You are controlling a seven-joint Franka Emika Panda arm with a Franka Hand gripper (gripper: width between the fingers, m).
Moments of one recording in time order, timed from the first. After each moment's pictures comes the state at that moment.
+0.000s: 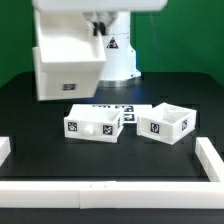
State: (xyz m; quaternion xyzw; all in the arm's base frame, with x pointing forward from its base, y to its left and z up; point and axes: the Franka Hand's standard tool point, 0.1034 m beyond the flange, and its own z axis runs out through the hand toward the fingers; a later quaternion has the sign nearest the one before) arm 0.510 -0.059 0.207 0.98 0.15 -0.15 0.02
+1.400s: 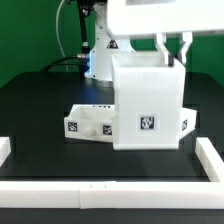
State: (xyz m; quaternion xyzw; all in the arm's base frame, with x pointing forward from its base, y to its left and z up) arm 0.564 0.088 0.157 0.98 0.02 0.17 -0.02
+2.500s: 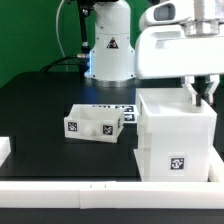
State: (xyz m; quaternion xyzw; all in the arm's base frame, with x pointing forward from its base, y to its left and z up) arm 0.580 0.130 0.111 0.98 0.04 0.17 -0.02
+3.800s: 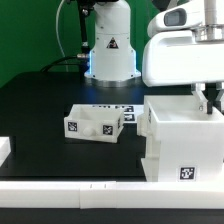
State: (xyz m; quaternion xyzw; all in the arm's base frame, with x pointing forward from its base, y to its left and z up) arm 0.599 0.135 0.109 0.98 0.04 0.18 -0.02
